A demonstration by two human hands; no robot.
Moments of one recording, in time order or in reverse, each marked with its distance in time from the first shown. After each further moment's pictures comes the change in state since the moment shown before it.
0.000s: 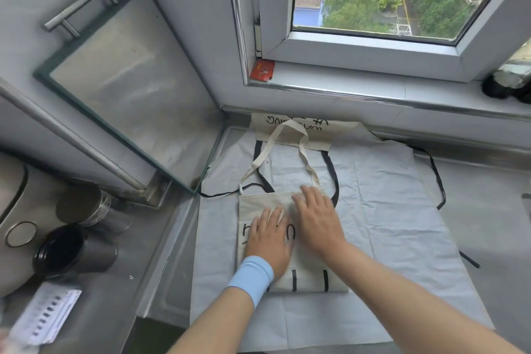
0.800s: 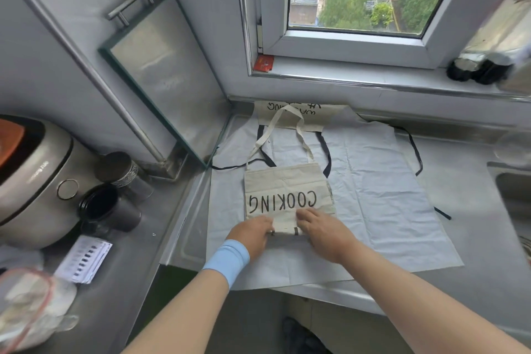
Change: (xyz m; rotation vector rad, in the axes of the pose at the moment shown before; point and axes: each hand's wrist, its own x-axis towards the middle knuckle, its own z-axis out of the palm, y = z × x) left_hand -0.092 -0.041 -0.016 -0.111 -0.083 0.219; right_hand -0.112 -0.010 -0.011 0.003 -0.322 -0.312
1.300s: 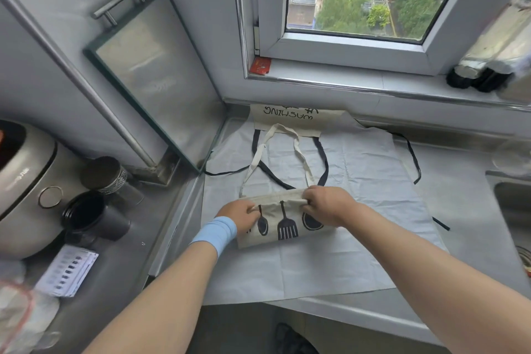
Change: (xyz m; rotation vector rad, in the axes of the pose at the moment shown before) left_hand 0.044 -0.020 -0.047 -0.315 -0.075 -0.366; right_hand 0.045 0.052 -0.056 0.118 -0.034 0.231
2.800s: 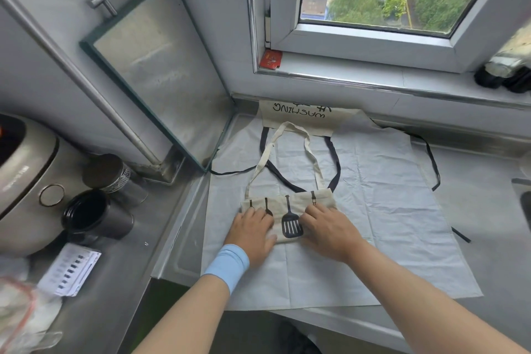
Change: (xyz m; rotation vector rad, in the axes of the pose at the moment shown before) left_hand -0.002 -0.014 0.058 0.501 0.272 0.297; right_hand -0.014 -0.012 0.050 -0.159 0.177 -0.259
